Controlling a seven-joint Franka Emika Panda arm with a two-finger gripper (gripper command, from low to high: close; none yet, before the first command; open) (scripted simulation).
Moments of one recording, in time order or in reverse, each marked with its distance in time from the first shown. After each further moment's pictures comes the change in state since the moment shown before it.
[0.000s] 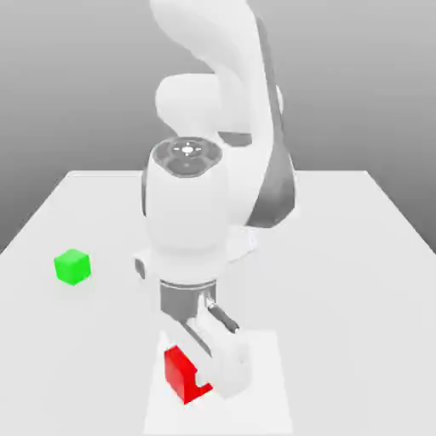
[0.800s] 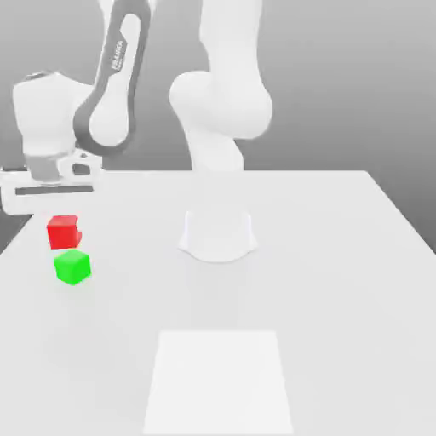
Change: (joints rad) arm -0.577 -0.271 -0.400 -0.404 0.127 0.150 0.789
